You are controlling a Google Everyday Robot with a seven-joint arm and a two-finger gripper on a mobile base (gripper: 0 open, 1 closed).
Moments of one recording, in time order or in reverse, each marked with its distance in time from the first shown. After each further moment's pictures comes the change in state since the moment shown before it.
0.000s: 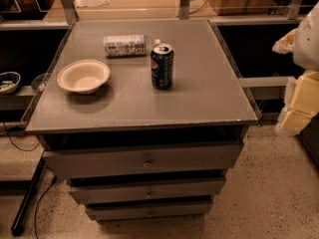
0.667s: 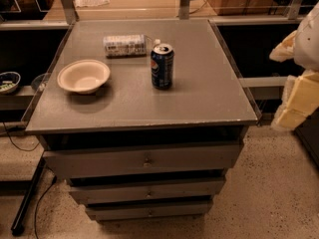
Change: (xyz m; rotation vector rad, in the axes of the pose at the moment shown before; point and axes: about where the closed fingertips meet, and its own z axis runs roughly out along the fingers) arm 0.000 0.000 0.000 0.000 0.000 0.000
